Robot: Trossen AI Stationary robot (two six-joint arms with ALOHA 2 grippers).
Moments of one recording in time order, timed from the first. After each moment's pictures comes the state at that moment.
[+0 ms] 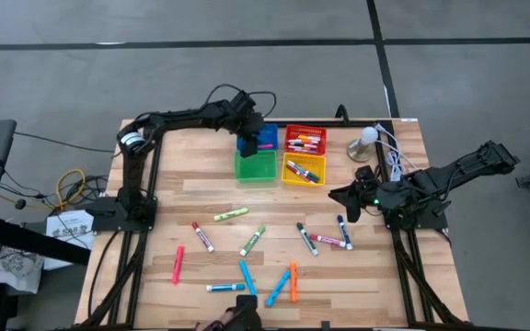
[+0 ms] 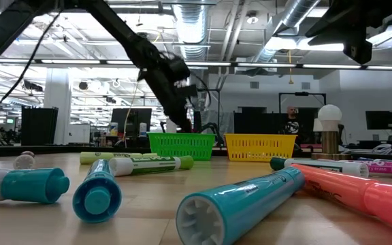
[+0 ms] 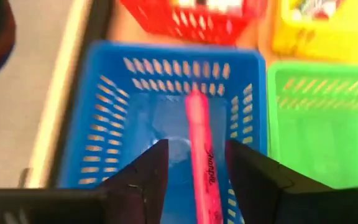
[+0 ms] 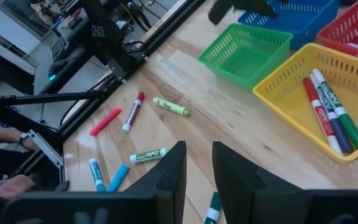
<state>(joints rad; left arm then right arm) 0.62 2.01 1.43 -0.39 0.24 0.55 0.37 0.74 0.62 -0.41 0.52 0.89</state>
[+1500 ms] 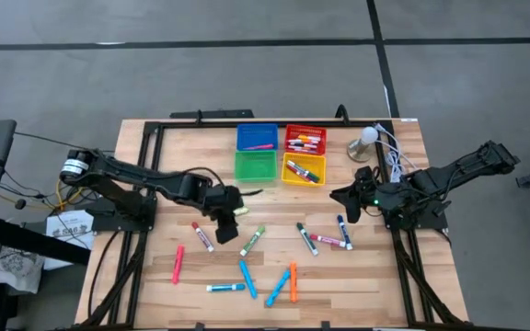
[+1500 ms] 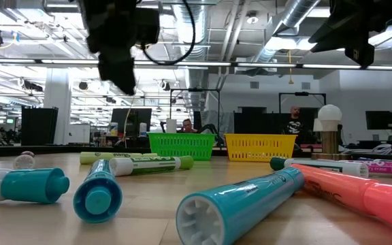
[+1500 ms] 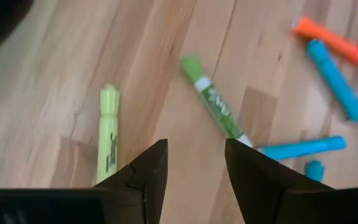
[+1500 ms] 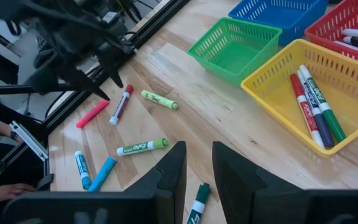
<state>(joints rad) -0.16 1.47 1.03 -0.63 0.01 -0.43 0.37 0.74 0.62 -0.46 0.53 0.88</state>
